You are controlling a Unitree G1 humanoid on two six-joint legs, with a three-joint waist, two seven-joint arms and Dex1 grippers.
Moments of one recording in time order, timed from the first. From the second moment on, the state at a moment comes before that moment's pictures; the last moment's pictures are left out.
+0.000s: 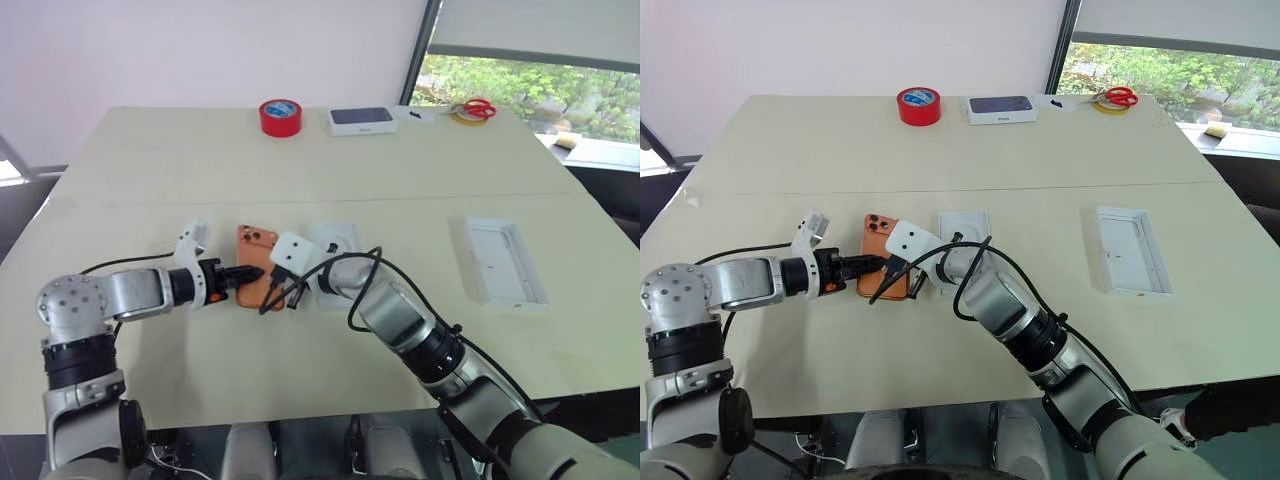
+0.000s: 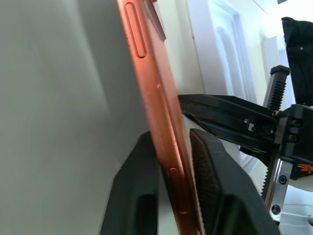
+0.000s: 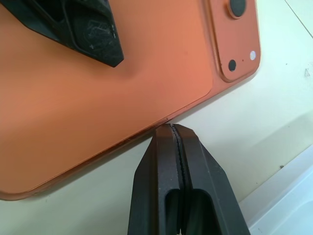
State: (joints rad) left arm -0.48 0.51 0.43 0.06 -1.38 1.55 0.10; right arm -0.69 -0.13 0.58 -0.05 -0.18 0.89 0.59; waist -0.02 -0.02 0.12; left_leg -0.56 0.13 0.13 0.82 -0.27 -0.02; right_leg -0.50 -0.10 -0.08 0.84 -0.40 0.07
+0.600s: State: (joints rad) left arm -0.49 0.51 0.39 0.13 -1.86 1.28 0.39; right arm -0.62 -0.24 0.38 -0.42 -0.08 0.89 0.61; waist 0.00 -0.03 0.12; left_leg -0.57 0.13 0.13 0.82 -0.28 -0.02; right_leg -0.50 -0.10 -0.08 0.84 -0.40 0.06
